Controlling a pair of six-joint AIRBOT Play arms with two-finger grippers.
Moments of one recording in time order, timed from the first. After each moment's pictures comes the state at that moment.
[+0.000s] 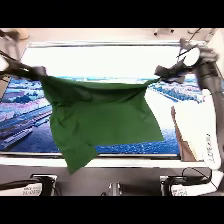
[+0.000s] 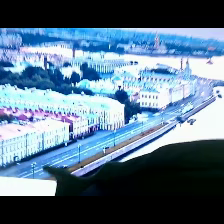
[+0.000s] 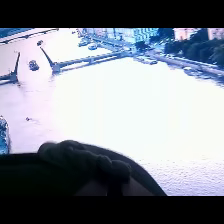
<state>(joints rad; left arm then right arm) -0.02 -1.46 1.62 1.51 -1.19 -1.67 0.06 -1.63 1.74 -1.39 1.19 1.86</state>
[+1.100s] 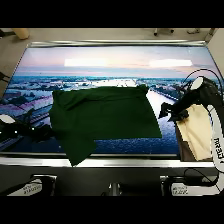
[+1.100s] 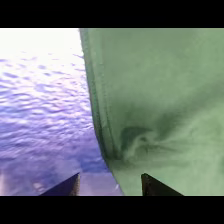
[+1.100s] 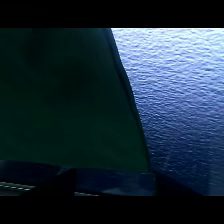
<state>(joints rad) 0.37 -1.24 0.69 1.10 -1.20 -1.32 -0.14 -1.54 1.30 -1.27 1.52 1.52</state>
